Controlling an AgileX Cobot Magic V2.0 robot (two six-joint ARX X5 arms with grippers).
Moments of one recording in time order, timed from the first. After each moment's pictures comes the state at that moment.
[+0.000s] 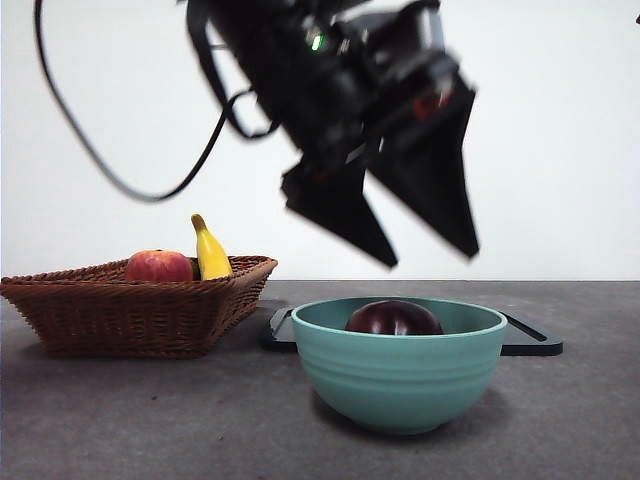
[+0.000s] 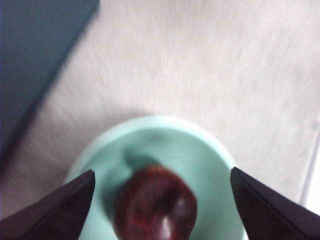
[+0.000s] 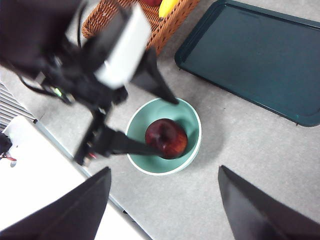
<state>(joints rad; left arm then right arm) -0.90 1.71 1.27 -0.49 0.23 0.16 0.24 0.84 1.04 -1.03 -0.57 -0.03</state>
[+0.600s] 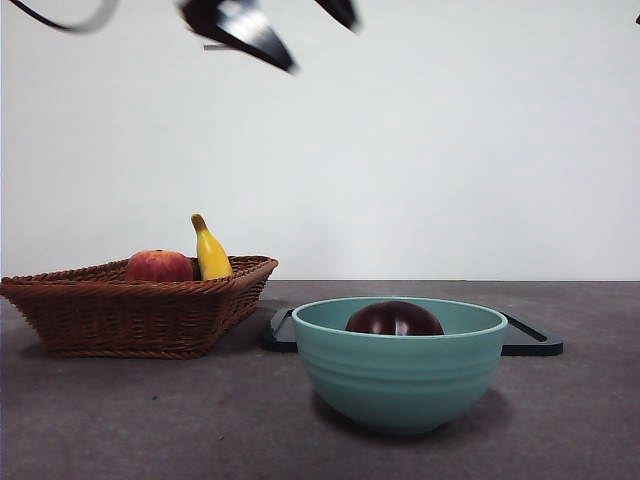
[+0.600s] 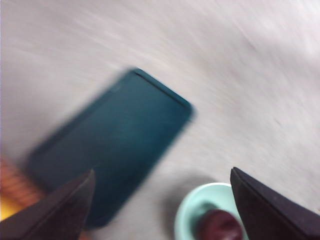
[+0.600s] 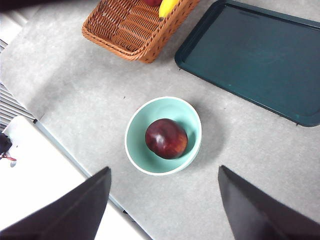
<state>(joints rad) -0.65 1.43 1.43 -0.64 0.23 0.11 0.24 0.84 1.04 -1.03 -0.57 -0.03</state>
